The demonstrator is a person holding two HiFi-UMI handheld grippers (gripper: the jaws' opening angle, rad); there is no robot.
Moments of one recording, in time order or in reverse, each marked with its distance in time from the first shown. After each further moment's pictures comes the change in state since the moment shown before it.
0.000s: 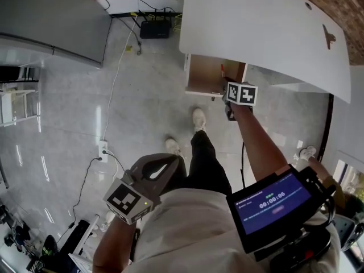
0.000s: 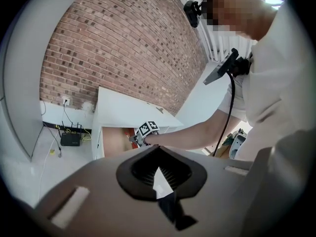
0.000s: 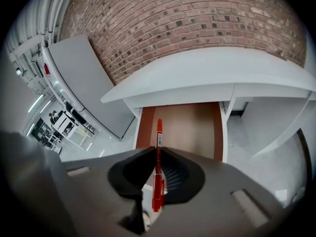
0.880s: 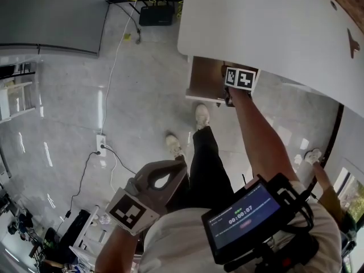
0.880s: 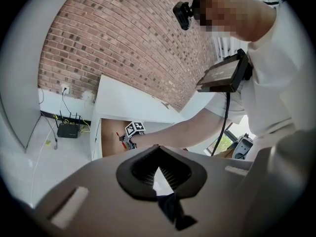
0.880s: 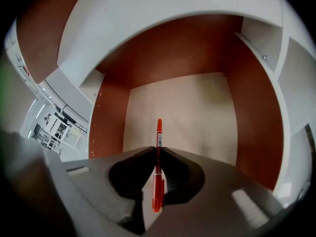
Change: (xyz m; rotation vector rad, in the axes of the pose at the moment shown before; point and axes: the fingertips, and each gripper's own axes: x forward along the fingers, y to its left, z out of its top) left arm 0.088 0.051 -0.003 -0.067 0.031 0.003; right arm 0.161 -0.062 -0.008 0.060 0.097 -0.014
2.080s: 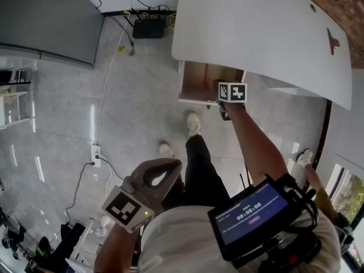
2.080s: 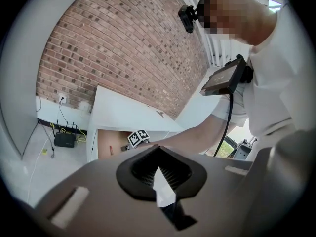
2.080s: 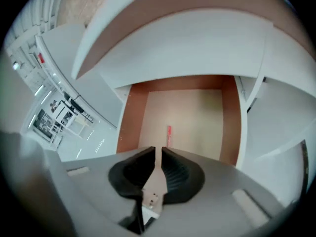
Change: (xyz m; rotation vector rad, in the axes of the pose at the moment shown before) left arm -0.037 -0.021 0.010 0.020 -0.092 -0.032; right arm -0.070 0.030 -0.022 -0.114 0.027 0.008
